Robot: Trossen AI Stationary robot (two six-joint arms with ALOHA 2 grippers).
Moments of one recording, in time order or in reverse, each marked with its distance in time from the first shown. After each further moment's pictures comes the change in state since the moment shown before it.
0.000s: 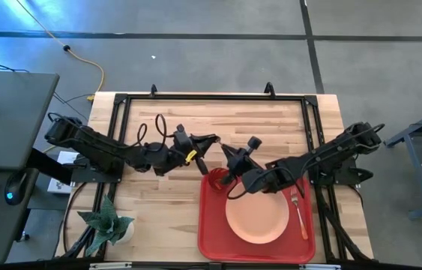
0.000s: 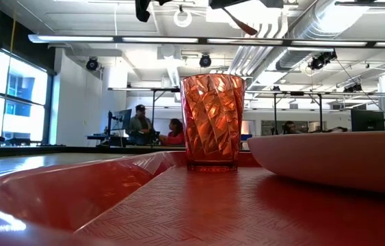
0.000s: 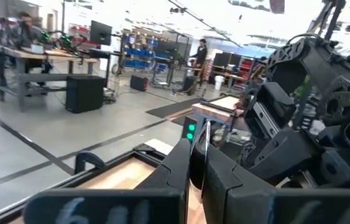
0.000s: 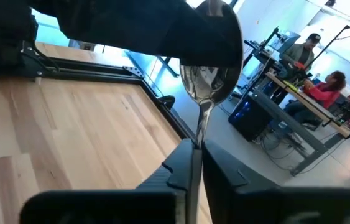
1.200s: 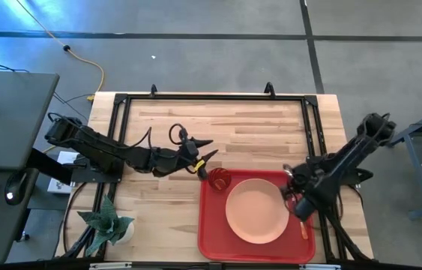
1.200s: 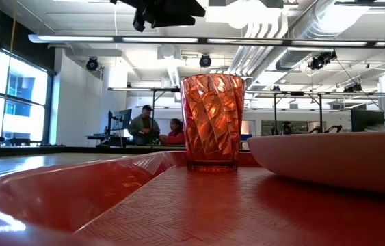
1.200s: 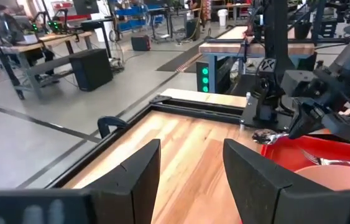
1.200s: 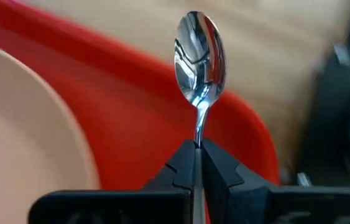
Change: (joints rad) left arm 0.003 0.001 -0.001 -0.293 0.016 0.096; right arm 0.472 -0.241 -0.443 -1.180 -0.749 2.169
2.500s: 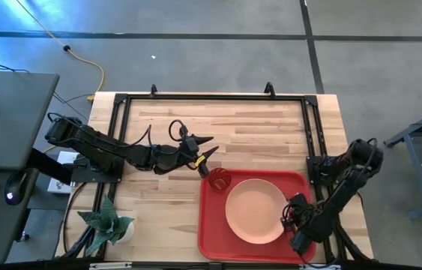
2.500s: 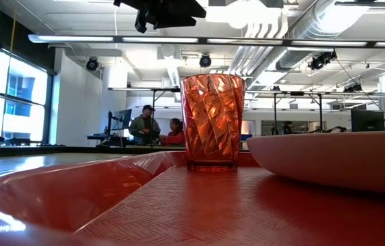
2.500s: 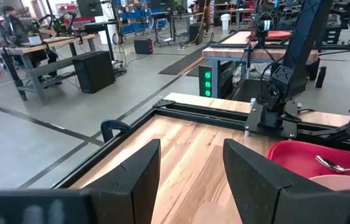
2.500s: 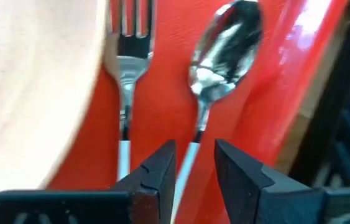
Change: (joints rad) left arm 0.022 0.000 0.000 0.024 0.017 0.006; right arm 0.172 0.392 0.227 0.136 -0.355 0.115
